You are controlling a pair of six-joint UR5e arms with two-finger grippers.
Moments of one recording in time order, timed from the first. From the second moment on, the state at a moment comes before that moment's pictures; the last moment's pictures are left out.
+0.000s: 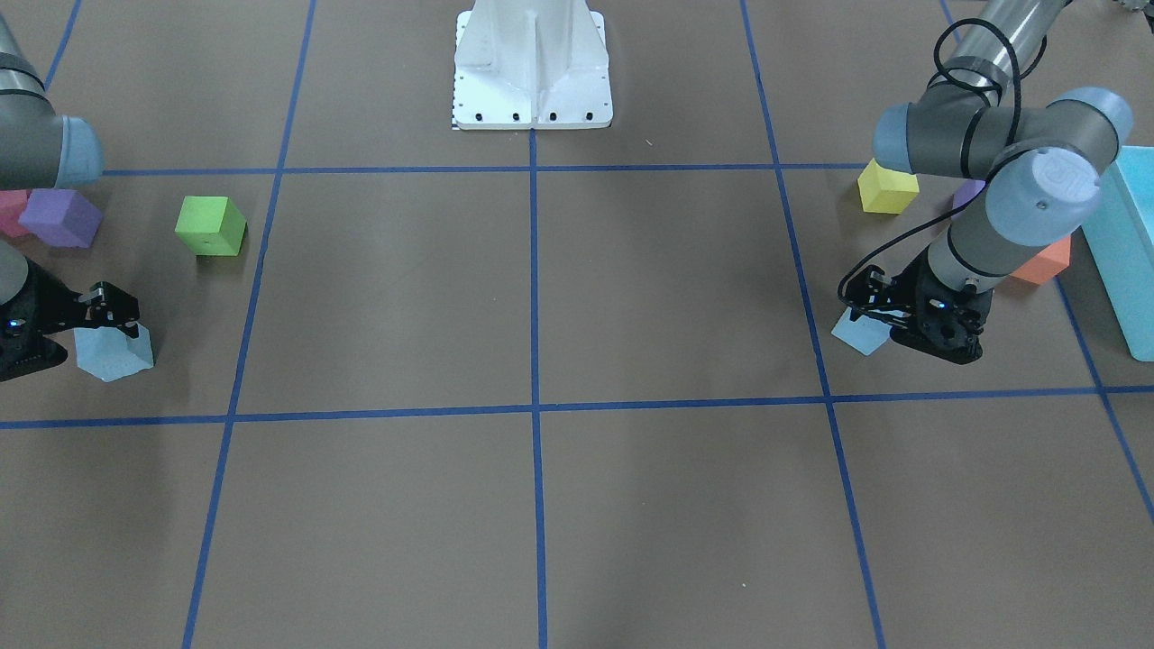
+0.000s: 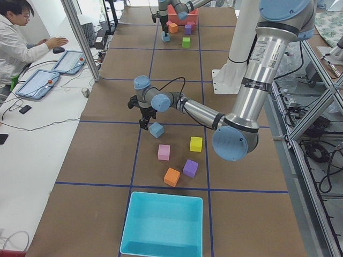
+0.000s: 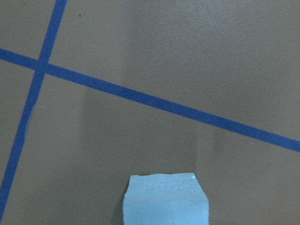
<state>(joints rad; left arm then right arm) -0.95 -1.86 -1.63 -1.71 -2.18 -0.35 1.01 -1.46 1.58 -1.24 2.20 0.39</state>
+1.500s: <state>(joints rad) -0.94 -1.85 -1.64 -1.72 -2.17 -0.29 0.98 -1.44 1.65 -1.25 2.20 0.47</state>
